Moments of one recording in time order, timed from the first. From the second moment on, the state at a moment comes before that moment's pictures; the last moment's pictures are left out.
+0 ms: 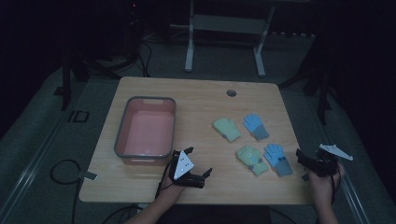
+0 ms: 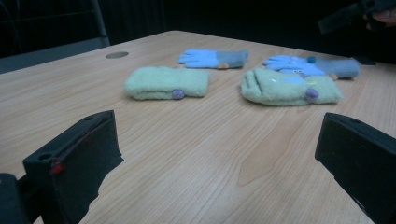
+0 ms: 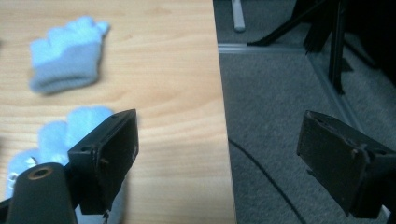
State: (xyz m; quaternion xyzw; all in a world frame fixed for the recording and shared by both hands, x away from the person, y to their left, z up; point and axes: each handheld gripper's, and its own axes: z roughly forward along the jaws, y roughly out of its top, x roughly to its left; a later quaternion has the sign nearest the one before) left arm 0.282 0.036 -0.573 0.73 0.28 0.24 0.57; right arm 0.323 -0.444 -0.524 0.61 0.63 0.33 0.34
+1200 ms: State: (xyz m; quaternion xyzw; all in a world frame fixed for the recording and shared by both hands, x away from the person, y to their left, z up) left arm 0.283 0.037 -0.573 0.73 0.28 0.23 0.58; right arm 0.372 -0.362 -0.456 0.50 0.74 0.36 0.28
